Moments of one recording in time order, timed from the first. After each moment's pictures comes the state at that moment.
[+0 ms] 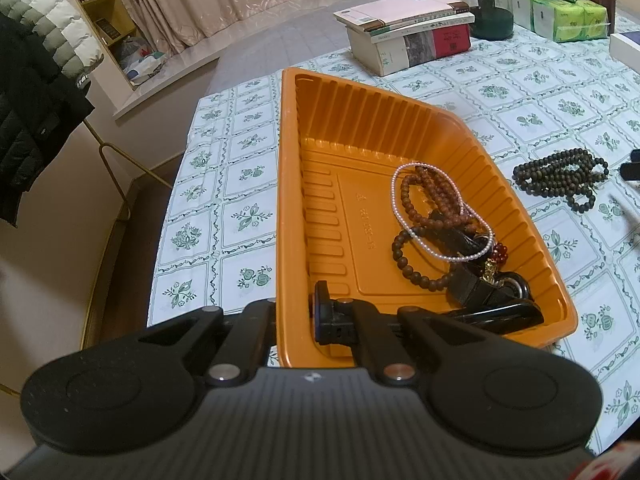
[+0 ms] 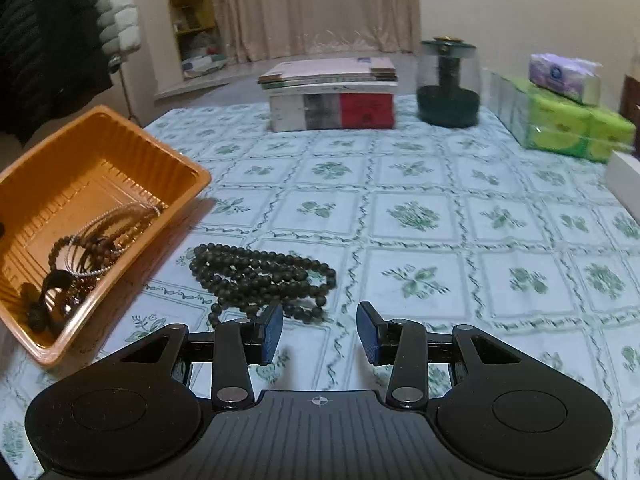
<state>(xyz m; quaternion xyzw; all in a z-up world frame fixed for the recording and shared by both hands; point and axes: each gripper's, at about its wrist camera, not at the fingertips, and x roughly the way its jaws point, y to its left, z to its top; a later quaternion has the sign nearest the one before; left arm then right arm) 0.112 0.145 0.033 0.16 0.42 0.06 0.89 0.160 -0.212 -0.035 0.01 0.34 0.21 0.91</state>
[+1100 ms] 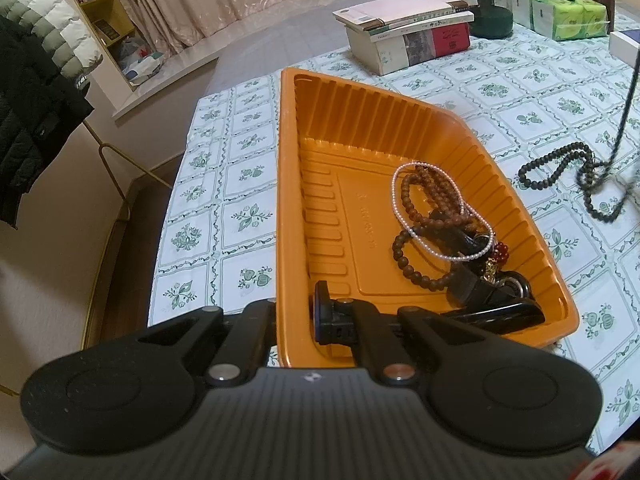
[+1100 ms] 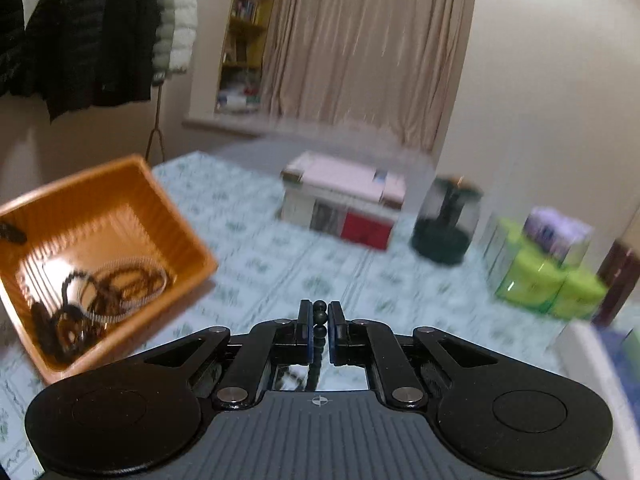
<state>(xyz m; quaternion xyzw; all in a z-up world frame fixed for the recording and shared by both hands) 0.114 0.144 0.032 0.16 0.42 0.06 0.89 0.145 -0.208 0.067 -0.12 0.21 0.23 0.94</state>
